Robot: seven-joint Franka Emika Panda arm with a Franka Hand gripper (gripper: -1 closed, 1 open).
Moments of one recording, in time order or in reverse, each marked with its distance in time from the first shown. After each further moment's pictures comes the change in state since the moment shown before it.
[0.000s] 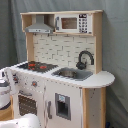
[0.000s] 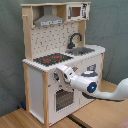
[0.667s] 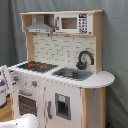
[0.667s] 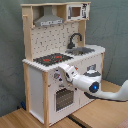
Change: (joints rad) arm 0.064 0.000 -0.031 -0.021 -0.001 -0.070 -0.042
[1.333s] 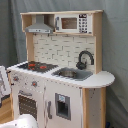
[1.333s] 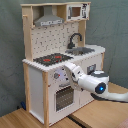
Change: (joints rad) arm 0.135 0.001 -0.028 -0.089 0.000 -0.124 -0.017
